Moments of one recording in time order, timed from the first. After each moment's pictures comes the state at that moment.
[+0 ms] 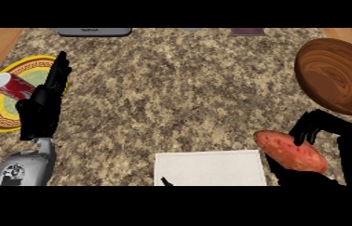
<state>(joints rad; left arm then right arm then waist) -0.19 0.24 0.03 -1.63 -0.15 0.14 0.19 0.02 -0.02 -0.02 -2.25 0.71 0.31 0.36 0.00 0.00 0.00</state>
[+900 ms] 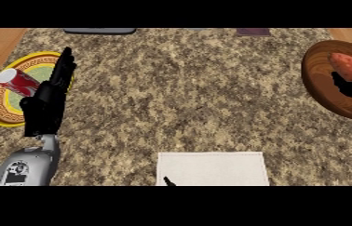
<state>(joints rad) -0.22 0.22 0.02 -1.64 -0.17 0.12 0.19 -0.43 -0.43 -0.49 -1.30 0.66 0.01 -0.13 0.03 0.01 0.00</state>
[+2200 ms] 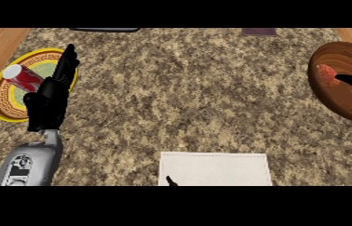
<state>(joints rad) -0.25 0.21 0.03 -1.59 -0.16 0.10 0.16 -0.79 -0.68 -0.71 -0.29 0.54 -0.01 -0.62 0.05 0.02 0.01</state>
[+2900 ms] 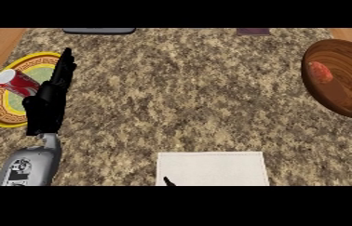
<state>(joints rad) -0.23 0.20 0.04 -1.60 -0.18 0.11 0.16 -0.64 -0.91 -0.82 -0.18 0.39 0.39 -0.75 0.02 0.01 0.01</state>
